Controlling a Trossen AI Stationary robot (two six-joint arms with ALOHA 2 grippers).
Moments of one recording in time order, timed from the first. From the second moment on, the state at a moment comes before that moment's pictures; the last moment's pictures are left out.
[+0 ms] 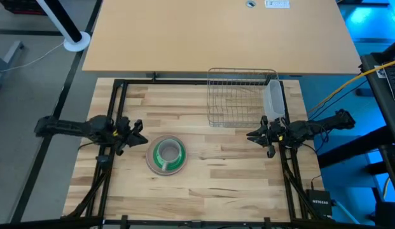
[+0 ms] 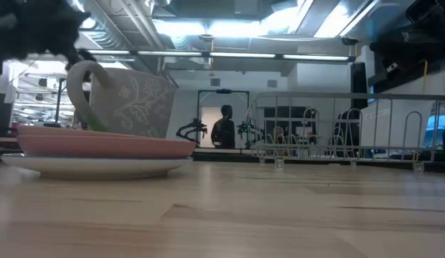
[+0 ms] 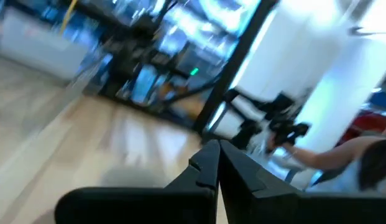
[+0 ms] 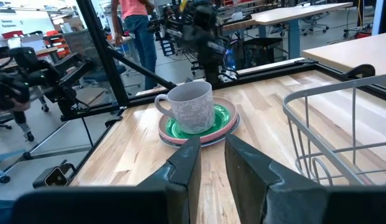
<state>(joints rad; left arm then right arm) -0.09 0.17 0.02 0.32 0.17 -0.47 0.33 0.14 0.14 -0.06 0.27 0.23</state>
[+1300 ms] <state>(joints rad) -0.80 1.41 0.82 0.27 -0.55 -0.77 0.33 0.14 0.14 -0.06 0.27 0.45</state>
